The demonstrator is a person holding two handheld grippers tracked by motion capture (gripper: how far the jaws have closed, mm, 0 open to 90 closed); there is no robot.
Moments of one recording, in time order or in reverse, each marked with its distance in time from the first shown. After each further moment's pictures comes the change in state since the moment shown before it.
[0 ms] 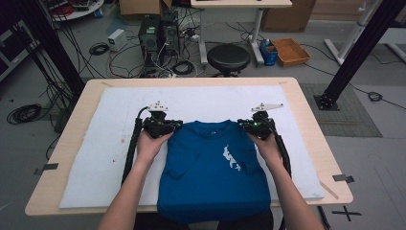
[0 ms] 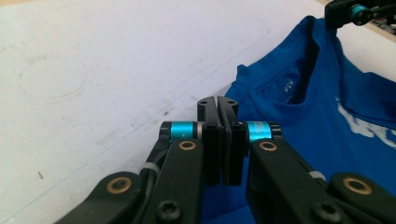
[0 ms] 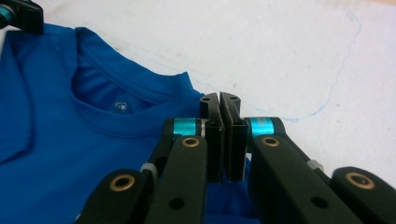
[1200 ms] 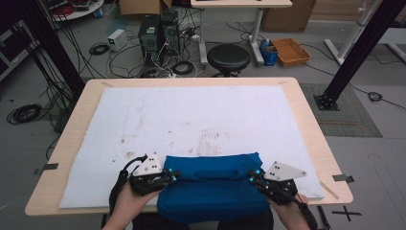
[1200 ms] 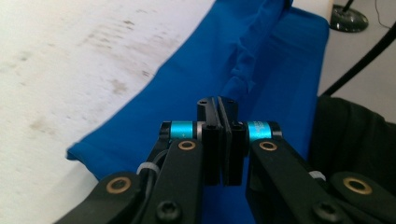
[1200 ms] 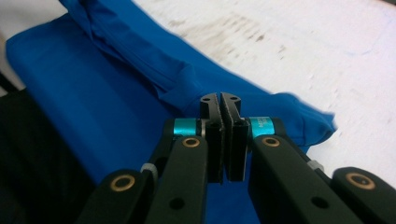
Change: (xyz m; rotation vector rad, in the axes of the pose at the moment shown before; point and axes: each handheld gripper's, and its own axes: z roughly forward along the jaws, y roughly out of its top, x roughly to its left) left arm -0.117 -0.083 -0.084 0.067 -0.141 0.296; right arm 0.112 -0.103 -0.120 -0.015 -0.007 -0.250
